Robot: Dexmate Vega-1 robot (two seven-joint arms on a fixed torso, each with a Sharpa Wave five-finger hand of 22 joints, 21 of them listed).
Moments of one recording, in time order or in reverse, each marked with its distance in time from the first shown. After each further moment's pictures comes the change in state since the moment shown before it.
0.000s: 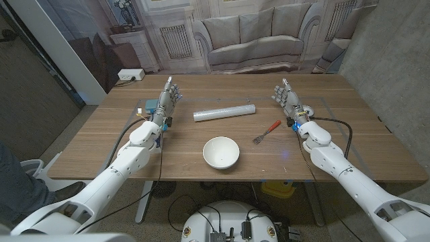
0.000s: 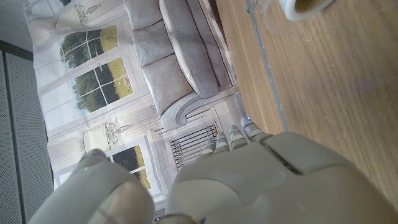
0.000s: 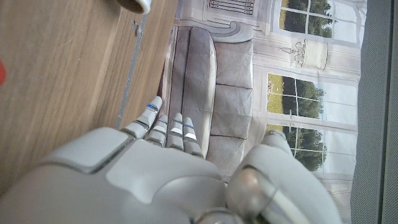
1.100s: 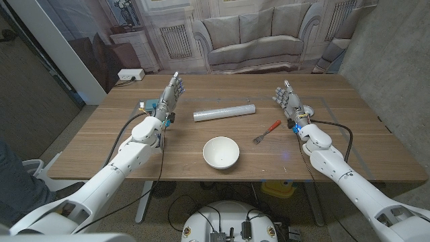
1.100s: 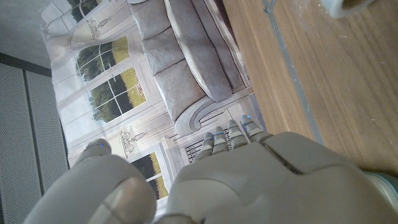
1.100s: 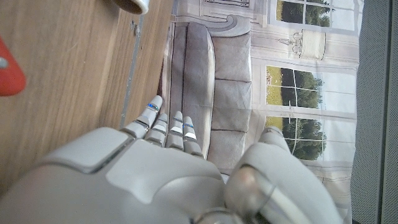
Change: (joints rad) left arm 0.010 0.031 0.006 -0.119 0.069 -0.001 0.053; left_hand 0.065 0.044 0.011 -0.020 0.015 0.101 -0.007 0.031 0.000 0.089 -0.009 0.031 -0.008 0.087 -0.009 0.023 0.000 0.033 -0.004 -0.013 0.000; right arm -0.030 0.000 0.014 -0.026 0.052 0.037 0.022; right_hand 0.020 0.020 0.008 -0.008 0.008 0.012 -0.010 0.000 0.000 0.021 0.004 0.004 0.000 0.018 0.007 0.000 0.000 0.011 0.000 -0.013 0.005
